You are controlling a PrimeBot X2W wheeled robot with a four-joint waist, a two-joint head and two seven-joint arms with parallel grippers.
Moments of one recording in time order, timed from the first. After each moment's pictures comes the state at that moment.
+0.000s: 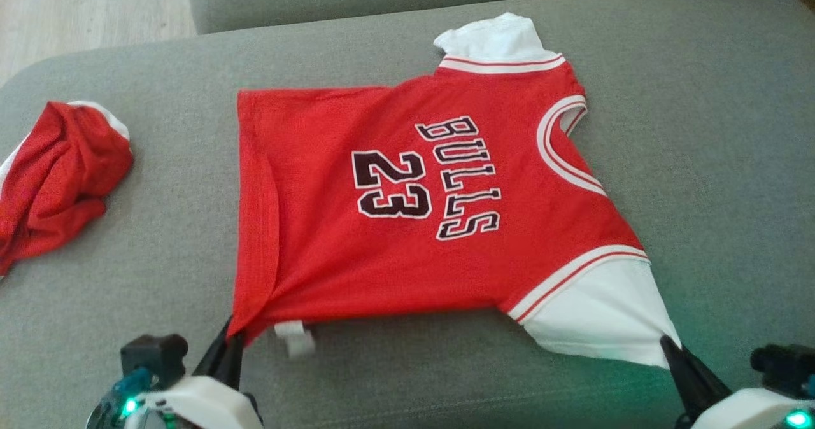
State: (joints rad) left arm 0.13 0.24 -0.29 0.02 -0.41 0.17 0.03; right arm 0.28 -0.18 0.01 -0.06 0.44 0.13 0.28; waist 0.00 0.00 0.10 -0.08
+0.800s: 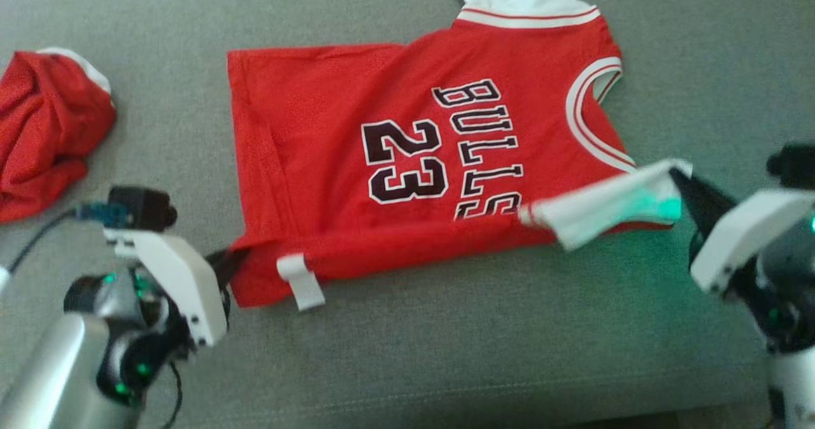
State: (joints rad) left arm -0.17 0.39 -0.27 -0.02 -0.70 0.04 0.64; right arm -0.19 -0.23 -0.03 -0.01 0.47 0.13 0.64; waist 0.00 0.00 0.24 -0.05
